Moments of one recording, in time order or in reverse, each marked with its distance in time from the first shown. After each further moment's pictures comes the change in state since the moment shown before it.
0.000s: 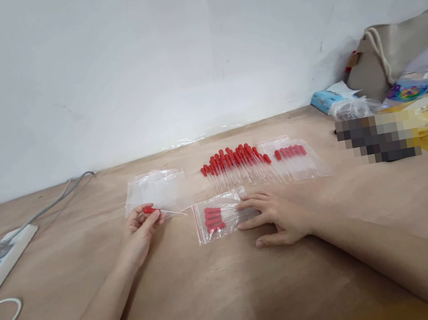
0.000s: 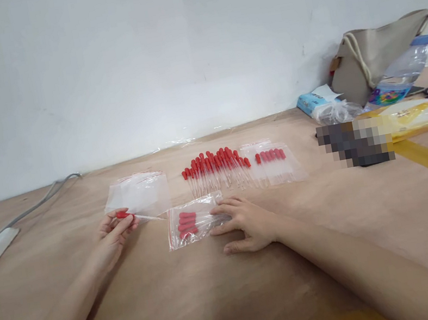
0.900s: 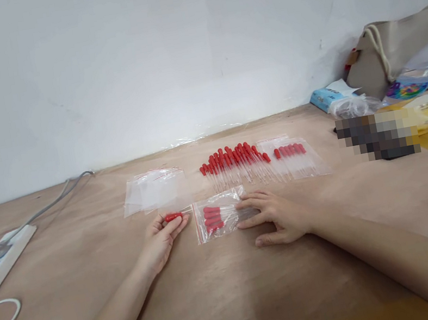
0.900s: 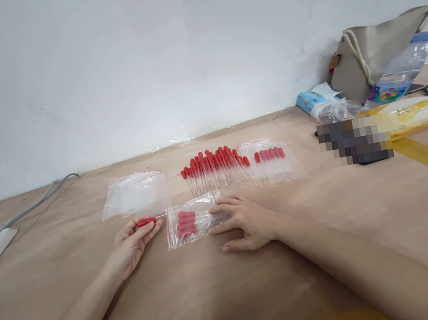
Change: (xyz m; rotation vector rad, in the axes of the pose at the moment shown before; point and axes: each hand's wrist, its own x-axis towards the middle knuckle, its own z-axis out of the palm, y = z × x) left_hand -0.029 -0.001 0.044 -0.153 -0.035 -0.289; right_hand -0.001 0.001 0.001 0.006 0.009 0.005
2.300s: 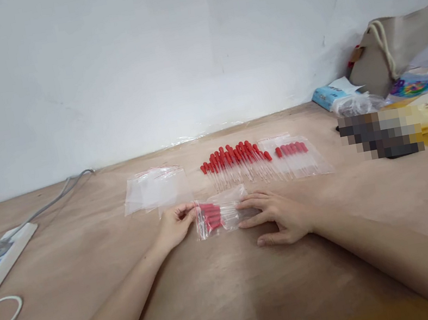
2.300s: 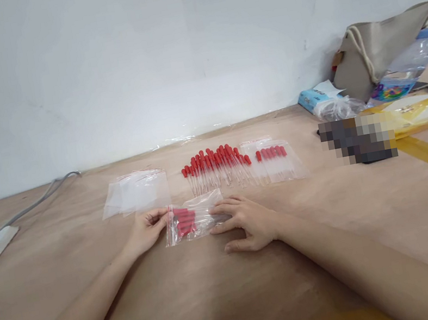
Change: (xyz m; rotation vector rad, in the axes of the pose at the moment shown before) left_hand 0.028 -0.009 0.011 0.680 -0.352 0.315; right_hand 0.000 0.001 0.002 0.046 0.016 -0.040
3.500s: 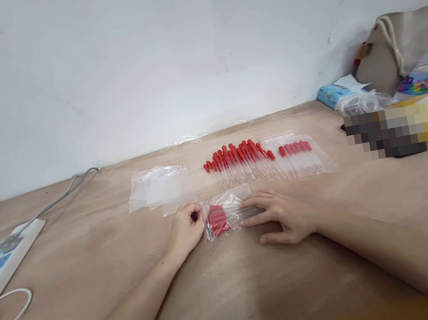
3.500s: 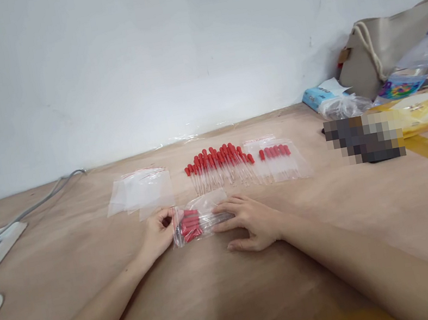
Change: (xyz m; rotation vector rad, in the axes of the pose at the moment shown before) left_hand -0.011 0.006 0.022 0.364 0.210 0.115; right_hand -0.001 -0.003 0.000 -0.023 -0.014 0.003
